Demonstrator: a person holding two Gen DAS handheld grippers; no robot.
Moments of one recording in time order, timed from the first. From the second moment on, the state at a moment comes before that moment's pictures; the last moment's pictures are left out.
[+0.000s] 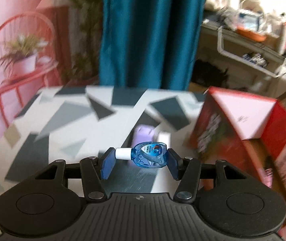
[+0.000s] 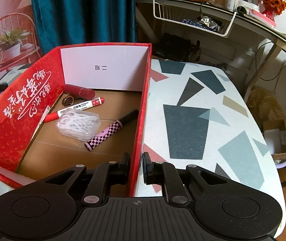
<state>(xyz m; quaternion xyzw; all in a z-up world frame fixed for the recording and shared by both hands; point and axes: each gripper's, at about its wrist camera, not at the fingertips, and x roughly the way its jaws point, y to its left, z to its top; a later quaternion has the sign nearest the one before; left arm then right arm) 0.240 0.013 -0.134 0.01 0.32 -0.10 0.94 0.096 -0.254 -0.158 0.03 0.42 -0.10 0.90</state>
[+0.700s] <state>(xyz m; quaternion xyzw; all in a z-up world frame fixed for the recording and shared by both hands) 0.250 -0.128 -0.115 0.12 0.27 -0.29 0.91 0.096 -0.256 -0.154 0.03 0.42 -0.10 0.90</state>
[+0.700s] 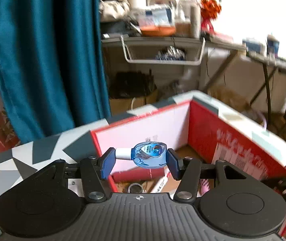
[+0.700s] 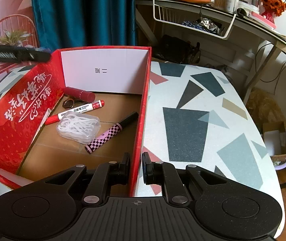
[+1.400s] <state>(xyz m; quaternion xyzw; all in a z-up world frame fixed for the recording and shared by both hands) 0.269 -0.130 -0.136 0.11 0.31 -0.30 0.89 0.096 -0.254 -0.154 0.03 0.42 -0.10 0.90</state>
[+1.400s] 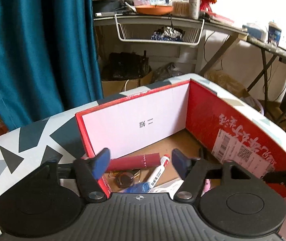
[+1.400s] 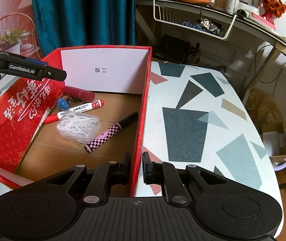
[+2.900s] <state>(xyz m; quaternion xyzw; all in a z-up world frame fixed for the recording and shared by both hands) 0.314 0.015 -0.195 -0.02 0.38 -0.11 0.92 0.095 -0.254 -0.156 0.02 0.42 -0.09 0.90</state>
